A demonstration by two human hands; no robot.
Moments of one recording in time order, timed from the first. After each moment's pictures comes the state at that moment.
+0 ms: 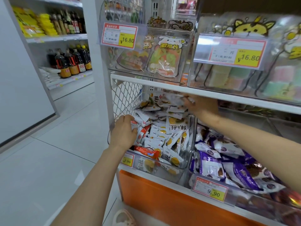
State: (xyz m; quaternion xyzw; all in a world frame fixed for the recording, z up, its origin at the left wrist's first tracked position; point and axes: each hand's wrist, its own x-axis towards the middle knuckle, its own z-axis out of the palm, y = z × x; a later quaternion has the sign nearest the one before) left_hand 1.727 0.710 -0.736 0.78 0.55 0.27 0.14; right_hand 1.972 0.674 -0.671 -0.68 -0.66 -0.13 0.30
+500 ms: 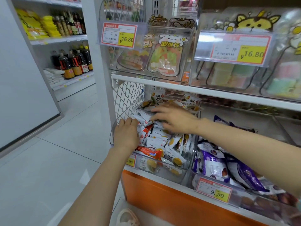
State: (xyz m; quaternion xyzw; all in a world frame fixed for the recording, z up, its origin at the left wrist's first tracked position) left_hand 1.733 0.709 -0.740 0.81 0.57 0.12 0.00; right_hand 1.930 0.695 -0.697 -0.47 -0.88 -0.09 0.06
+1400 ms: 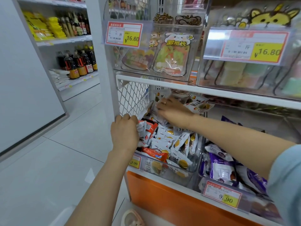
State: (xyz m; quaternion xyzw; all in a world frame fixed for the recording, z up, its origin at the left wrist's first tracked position) left_hand 1.720 0.703 -0.724 0.77 0.59 0.24 -0.04; right_hand 1.923 0.738 -0.707 -0.49 -0.83 -0.27 -0.06
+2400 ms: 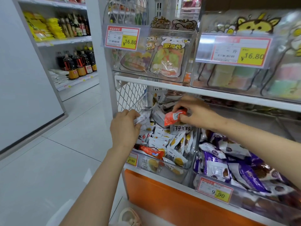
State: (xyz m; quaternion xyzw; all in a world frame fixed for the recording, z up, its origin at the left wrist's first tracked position) left_hand 1.724 0.694 -0.715 0.75 0.56 0.35 0.04; right_hand 1.954 0.662 -0.668 -0.58 -0.78 0.01 0.23
